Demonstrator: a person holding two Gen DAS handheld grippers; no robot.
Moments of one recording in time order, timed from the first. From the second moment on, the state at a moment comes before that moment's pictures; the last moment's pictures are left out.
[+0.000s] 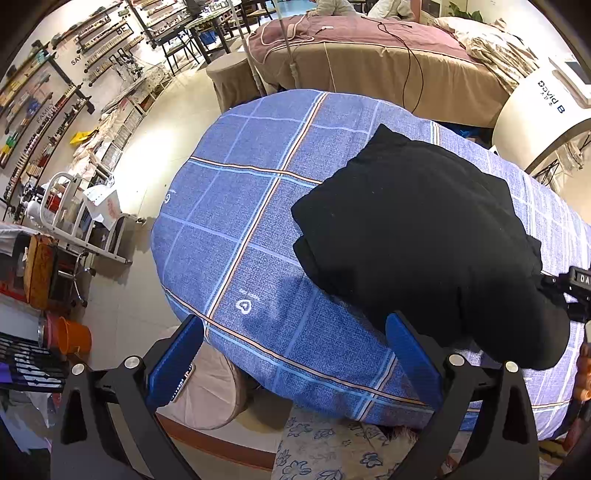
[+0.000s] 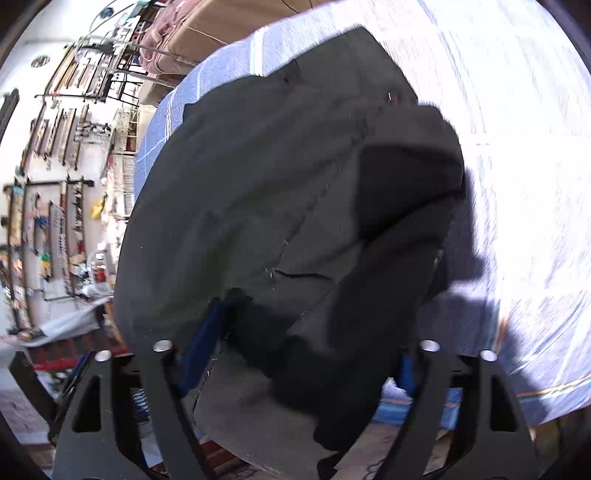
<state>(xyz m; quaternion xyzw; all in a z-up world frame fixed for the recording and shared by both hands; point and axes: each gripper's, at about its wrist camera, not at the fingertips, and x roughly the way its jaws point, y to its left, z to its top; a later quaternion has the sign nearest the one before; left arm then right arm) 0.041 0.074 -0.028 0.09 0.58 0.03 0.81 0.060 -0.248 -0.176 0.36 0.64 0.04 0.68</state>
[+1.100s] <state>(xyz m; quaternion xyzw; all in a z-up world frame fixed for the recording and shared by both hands) -0.024 0.180 0.030 0.09 0.52 0.17 0.83 -0.016 0.097 -0.116 -0.19 0.64 0.39 0.63</state>
